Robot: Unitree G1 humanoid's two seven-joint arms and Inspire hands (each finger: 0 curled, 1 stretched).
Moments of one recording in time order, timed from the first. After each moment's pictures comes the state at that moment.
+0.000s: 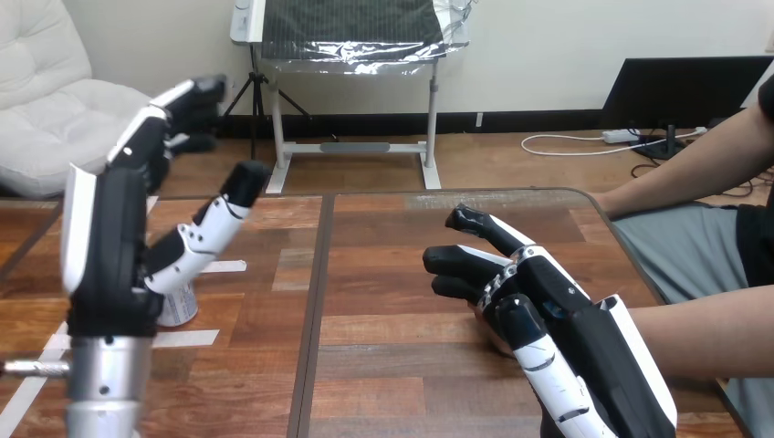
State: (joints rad) left arm 0.04 0.20 0.14 -0.04 0.16 -0.59 0.08; right arm 0.57 -0.16 0.24 -0.49 0.20 -0.41 0.26
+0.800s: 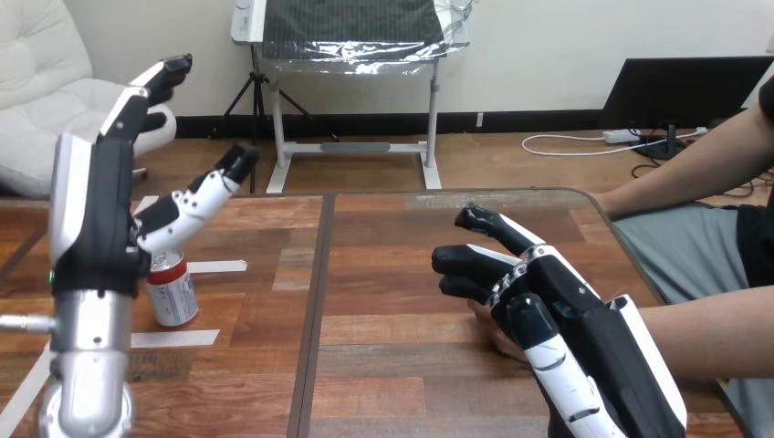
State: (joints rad) left arm -0.10 0.28 0.18 0.09 0.33 -0.44 0.15; right arm 0.57 -0.16 0.22 -0.50 0.22 -0.41 0.28
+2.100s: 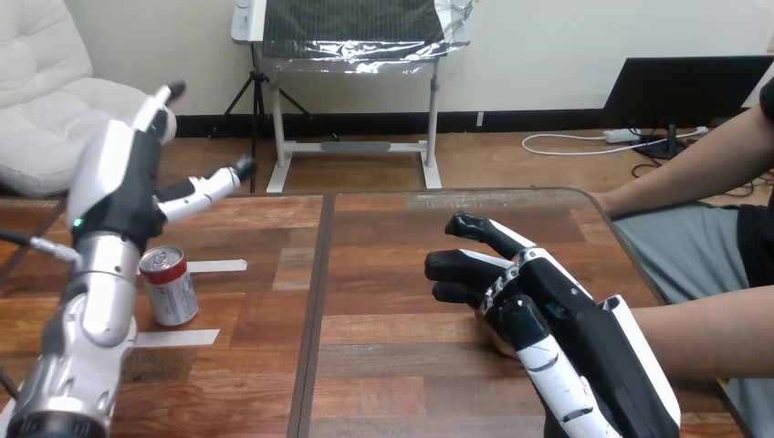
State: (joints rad) left arm -0.46 0.43 0.04 0.63 0.49 -0.22 0.15; right arm 0.57 -0.16 0.22 -0.50 0.22 -0.39 0.28
